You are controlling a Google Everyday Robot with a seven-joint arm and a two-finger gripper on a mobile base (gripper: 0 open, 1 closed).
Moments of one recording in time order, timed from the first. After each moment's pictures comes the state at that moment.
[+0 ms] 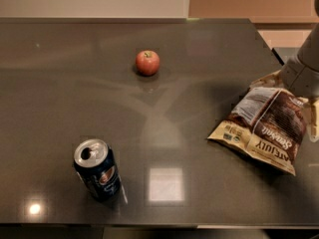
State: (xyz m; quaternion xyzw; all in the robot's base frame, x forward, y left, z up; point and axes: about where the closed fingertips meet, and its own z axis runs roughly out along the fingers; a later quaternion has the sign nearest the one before) arm 0.495 -0.299 0.855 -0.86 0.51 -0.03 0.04
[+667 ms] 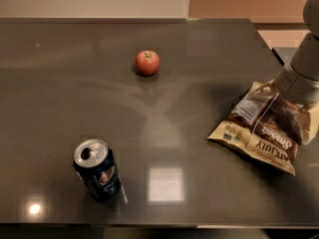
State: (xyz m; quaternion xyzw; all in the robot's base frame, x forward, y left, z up) arm 0.492 -0.297 0.839 -0.87 0.49 -0.03 0.03
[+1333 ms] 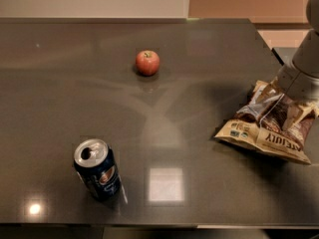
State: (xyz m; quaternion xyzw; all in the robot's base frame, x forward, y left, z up) arm 0.498 -0.300 0.844 -0.87 0.50 -0.04 0.03
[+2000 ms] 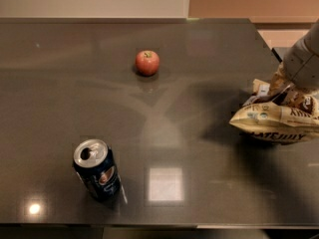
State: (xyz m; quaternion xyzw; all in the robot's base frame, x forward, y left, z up) arm 0.491 -0.271 0.896 -0.87 0.47 -0.06 0.09
